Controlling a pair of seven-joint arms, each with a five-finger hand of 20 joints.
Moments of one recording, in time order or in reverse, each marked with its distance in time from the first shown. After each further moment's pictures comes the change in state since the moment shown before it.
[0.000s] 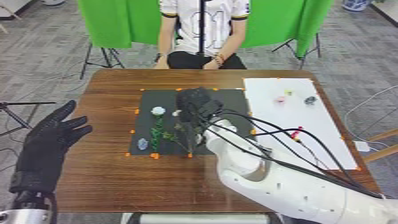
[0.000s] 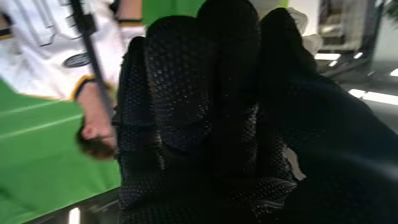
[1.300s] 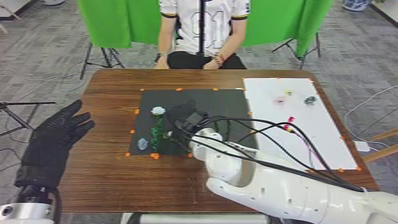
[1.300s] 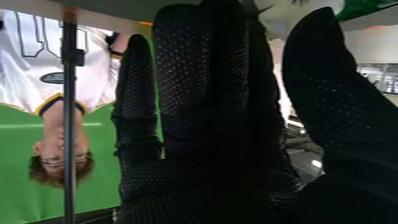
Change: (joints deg) left arm -2.7 -0.3 0.5 0.8 0.6 -1.8 -2.9; right arm 2.2 -3.4 -4.3 1.9 -4.3 -16.0 2.9
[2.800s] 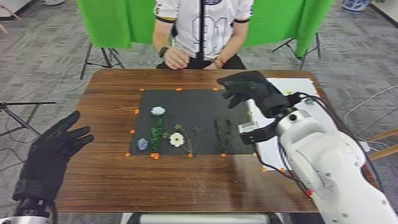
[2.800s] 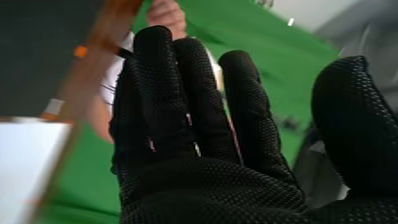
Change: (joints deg) left arm 5.0 -1.8 -0.8 -0.3 1.7 -0.1 0.3; right arm -41.2 -2.3 63.1 -25.6 53.6 0.1 -10.5
